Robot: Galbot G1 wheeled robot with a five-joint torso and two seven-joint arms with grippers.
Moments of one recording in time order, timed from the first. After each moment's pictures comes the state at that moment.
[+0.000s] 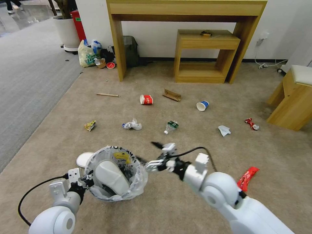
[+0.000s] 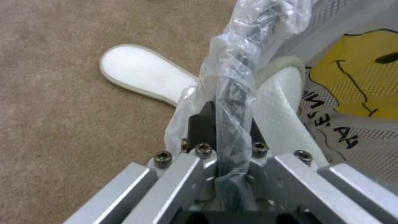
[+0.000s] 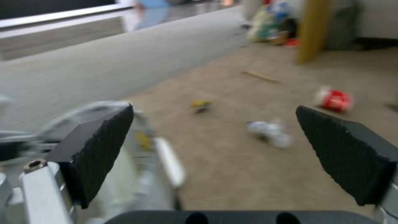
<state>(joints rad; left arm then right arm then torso) 1.58 -1.43 -0.77 -2.18 -0.47 0.69 -0.12 -1.16 1.01 0.15 2.09 0.54 -0.27 -0.19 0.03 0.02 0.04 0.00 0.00</state>
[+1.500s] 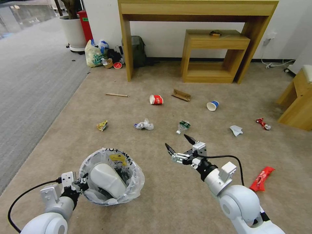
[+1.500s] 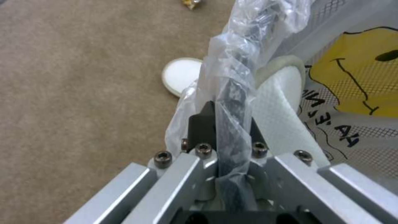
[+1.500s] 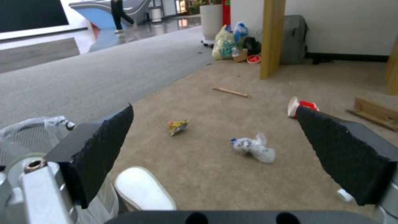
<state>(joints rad) 1.63 -1.41 -0.81 -2.21 -0.48 0.67 -0.10 -1.36 1.17 0.34 2.14 0.39 -0.21 -0.21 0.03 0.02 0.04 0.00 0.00</state>
